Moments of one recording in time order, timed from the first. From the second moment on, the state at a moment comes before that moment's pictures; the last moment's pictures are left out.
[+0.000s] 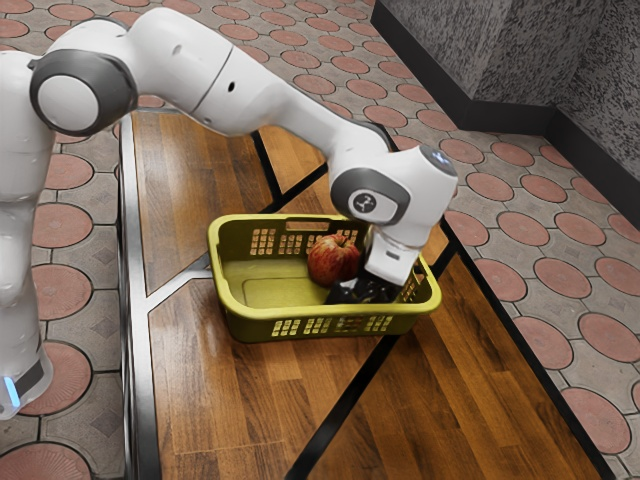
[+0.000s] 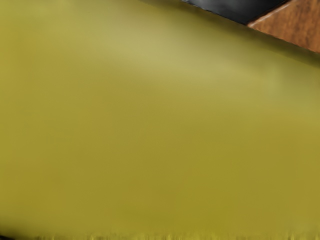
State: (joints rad) arm 0.02 0.21 -0.28 -1.81 0.02 1.87 1.04
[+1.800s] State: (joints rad) arm 0.04 0.04 0.00 -1.59 0.13 1.49 0.91
